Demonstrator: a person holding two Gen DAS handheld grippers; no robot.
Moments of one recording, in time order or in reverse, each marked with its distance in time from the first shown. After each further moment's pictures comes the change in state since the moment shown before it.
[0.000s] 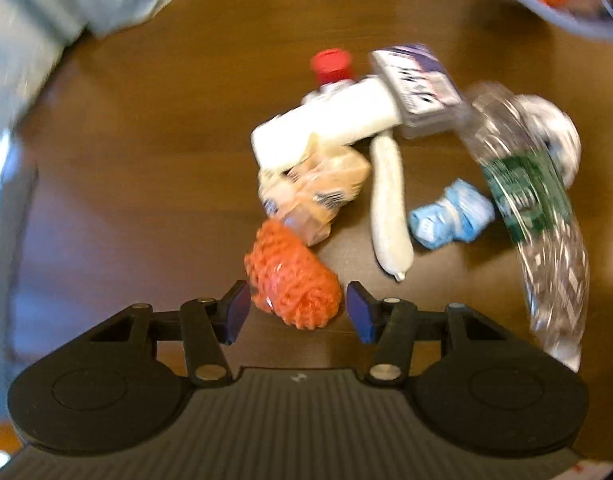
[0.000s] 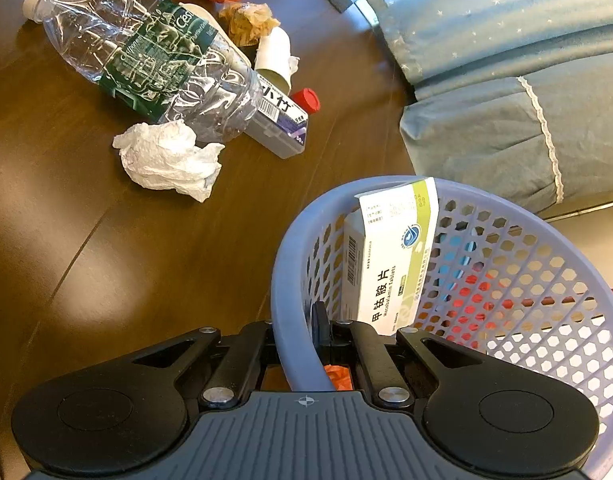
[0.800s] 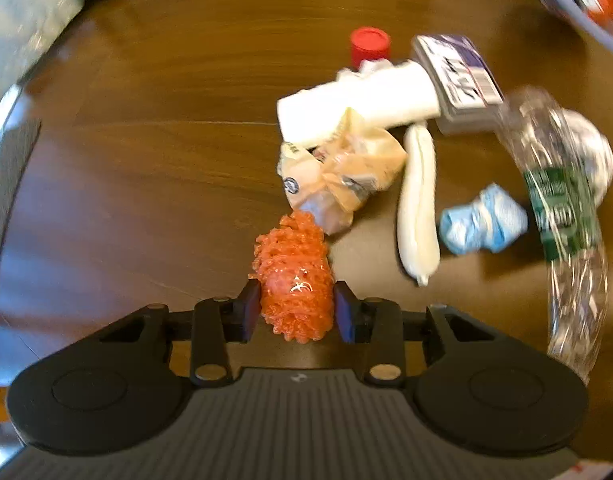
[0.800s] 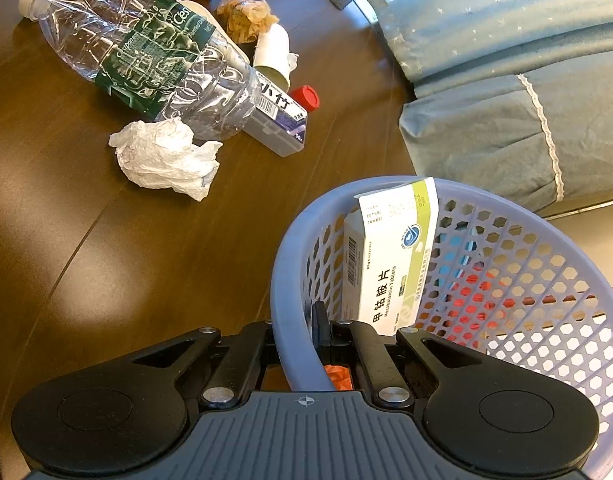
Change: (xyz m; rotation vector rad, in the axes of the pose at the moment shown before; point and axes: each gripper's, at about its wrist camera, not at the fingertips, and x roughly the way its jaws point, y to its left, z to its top) left arm 0.013 0.002 0.002 -0.021 0.051 0.027; right arm 0.002 0.001 0.001 -0.002 0.004 -0.002
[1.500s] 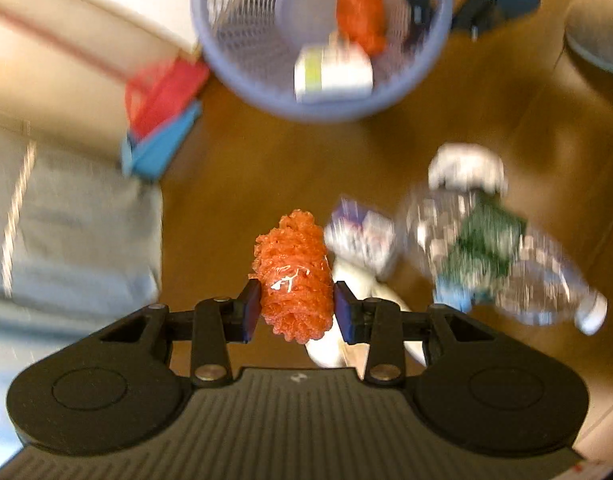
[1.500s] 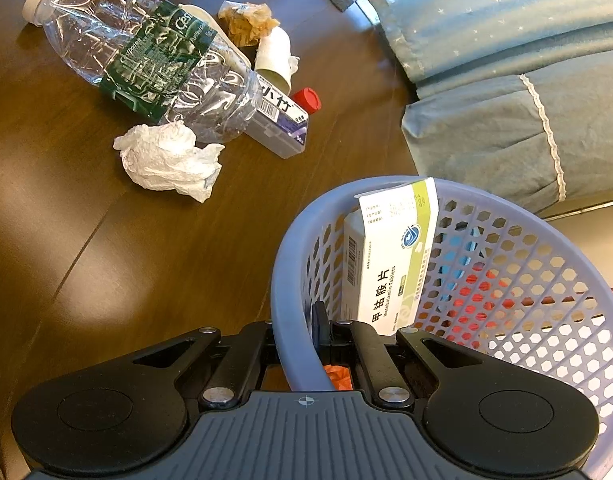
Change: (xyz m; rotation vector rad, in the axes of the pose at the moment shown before) left arm -0.123 -0.107 0.057 0.910 -0.415 0.190; right arm -0.003 -0.001 0.001 0.004 -0.004 0.013
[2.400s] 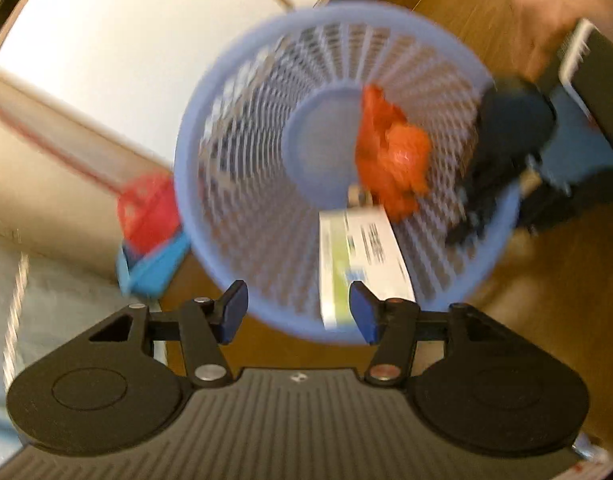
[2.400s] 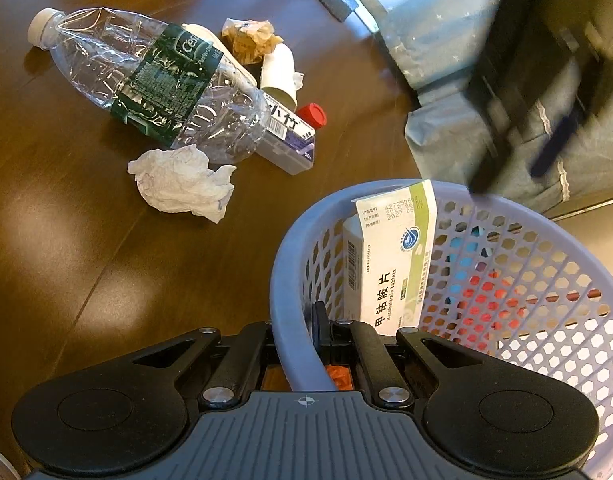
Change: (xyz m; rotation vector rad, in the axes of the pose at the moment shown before) left arm 0.029 0.009 0.115 -0.005 -0.184 -0.016; right arm -0.009 0.004 0.005 0.031 -0.029 0.022
